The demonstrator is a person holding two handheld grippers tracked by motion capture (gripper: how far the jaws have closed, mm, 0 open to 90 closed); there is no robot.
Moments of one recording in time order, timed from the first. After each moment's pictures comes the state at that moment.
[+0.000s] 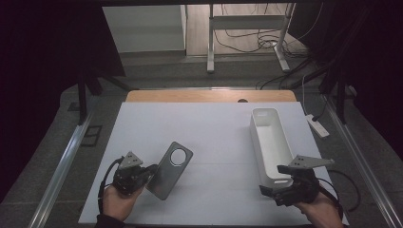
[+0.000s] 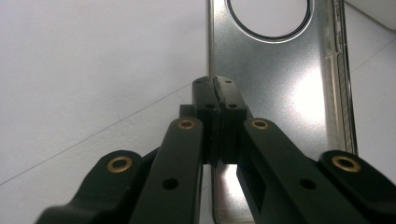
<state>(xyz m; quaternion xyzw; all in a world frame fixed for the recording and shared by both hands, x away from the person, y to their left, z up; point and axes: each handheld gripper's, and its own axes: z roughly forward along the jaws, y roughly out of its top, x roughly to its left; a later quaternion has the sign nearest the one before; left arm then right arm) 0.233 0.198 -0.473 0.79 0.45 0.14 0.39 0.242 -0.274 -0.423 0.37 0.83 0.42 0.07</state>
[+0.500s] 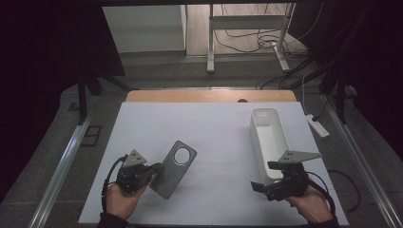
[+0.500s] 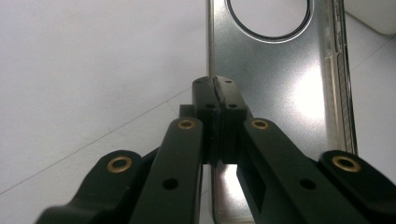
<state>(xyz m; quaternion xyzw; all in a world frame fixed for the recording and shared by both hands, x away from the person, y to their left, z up) 0.236 0.189 -0.468 0.79 0.45 0.13 0.39 0.257 -0.254 -0.425 0.35 0.83 0.43 0.06</state>
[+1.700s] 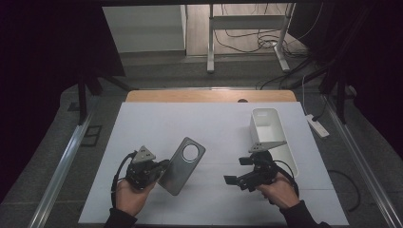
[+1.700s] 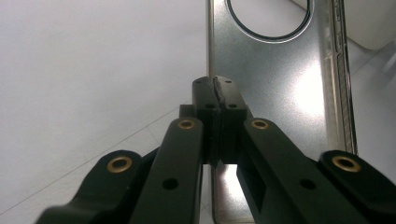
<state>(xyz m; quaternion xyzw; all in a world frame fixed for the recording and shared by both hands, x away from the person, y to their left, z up) 0.246 0.165 -0.462 0.80 0.44 0.13 0.40 0.288 -0.189 -0.440 0.34 0.83 0.45 -0.03</state>
